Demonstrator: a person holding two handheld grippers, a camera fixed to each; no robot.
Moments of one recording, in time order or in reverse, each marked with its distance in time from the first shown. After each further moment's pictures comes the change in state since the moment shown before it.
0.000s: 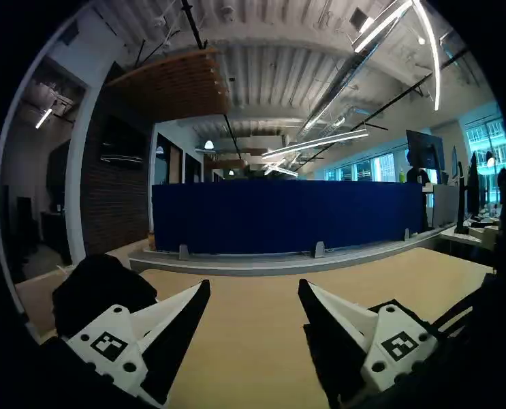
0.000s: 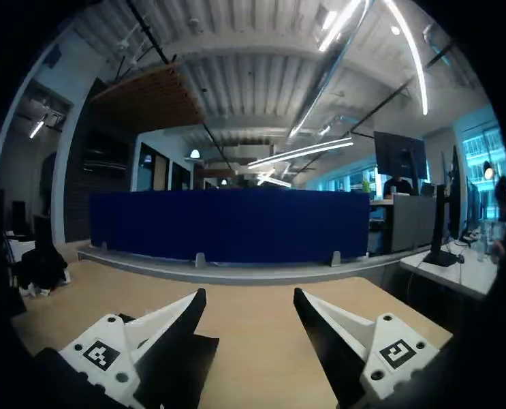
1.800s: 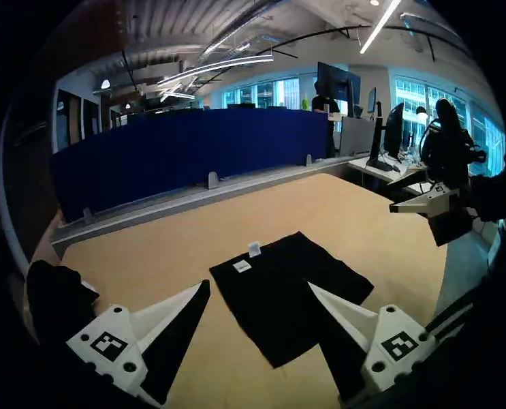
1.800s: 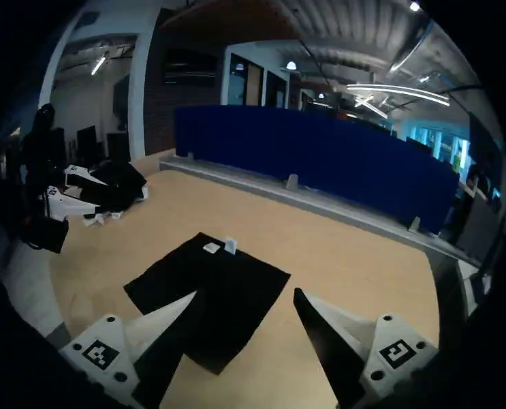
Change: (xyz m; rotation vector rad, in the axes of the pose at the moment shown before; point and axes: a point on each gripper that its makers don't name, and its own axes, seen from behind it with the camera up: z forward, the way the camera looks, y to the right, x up) left arm -0.045 0.115 -0.028 -0.542 -0.433 0.131; right arm -0.042 -0.083 -0.042 0.479 -0.525 -0.182
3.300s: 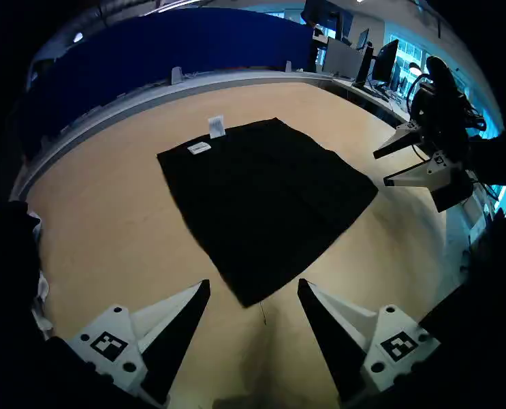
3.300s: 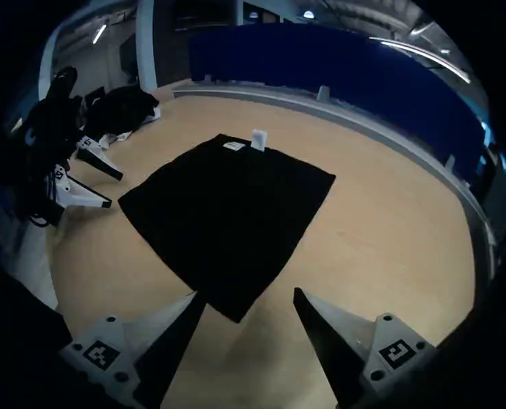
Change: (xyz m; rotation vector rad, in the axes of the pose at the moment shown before) left arm -0.180 0.046 0.048 -0.144 -0.391 -0.007; right arm -0.179 -0.045 0.055 0.105 -0.294 0.010
